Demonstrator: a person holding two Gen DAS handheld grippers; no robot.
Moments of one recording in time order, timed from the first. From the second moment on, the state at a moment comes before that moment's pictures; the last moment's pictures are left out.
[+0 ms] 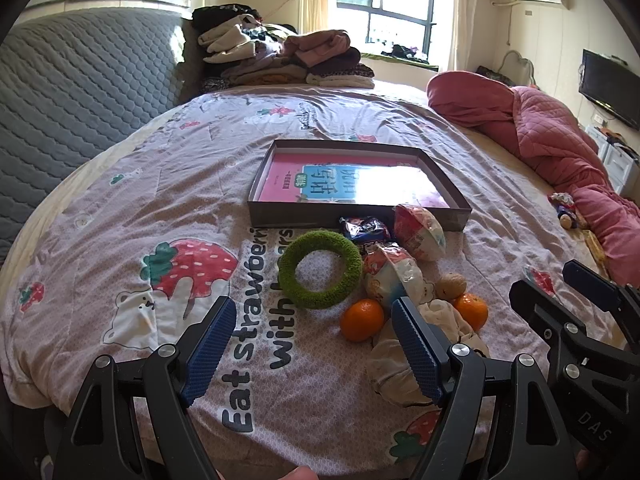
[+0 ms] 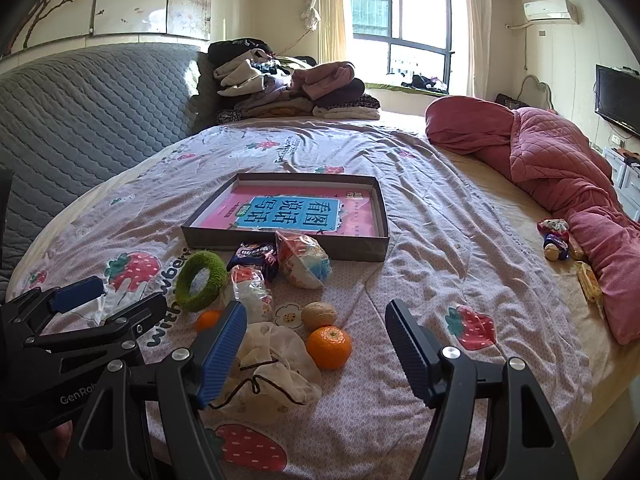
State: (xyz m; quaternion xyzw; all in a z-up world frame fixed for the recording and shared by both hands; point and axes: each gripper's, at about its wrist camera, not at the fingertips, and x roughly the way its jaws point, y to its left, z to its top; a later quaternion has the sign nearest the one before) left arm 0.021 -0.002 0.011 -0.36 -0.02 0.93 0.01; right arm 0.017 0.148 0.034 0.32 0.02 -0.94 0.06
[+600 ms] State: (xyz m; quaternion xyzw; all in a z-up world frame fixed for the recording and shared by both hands) left arm 0.035 -0.003 -0.002 -0.38 -0.01 0.92 0.02; right arm 0.033 0.156 0.024 0.34 0.04 -0.94 0.07
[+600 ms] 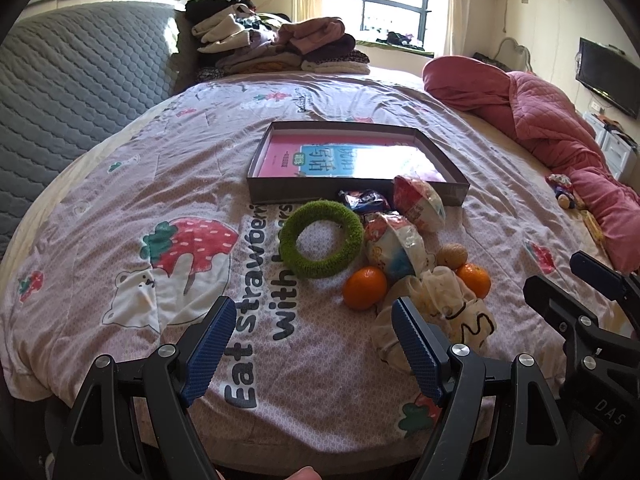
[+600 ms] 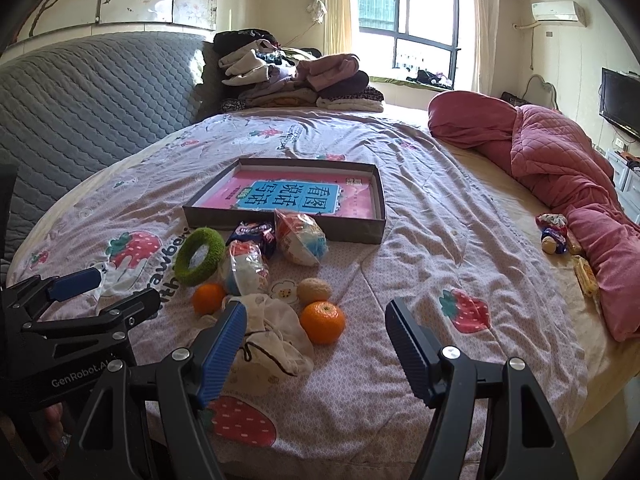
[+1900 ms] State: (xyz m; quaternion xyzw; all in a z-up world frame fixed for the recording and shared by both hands) left arm -0.026 -0.022 -0.030 -0.39 -0.02 0.92 0.04; right arm 0.016 0.124 -0.026 0.39 0.06 -0.91 0.12
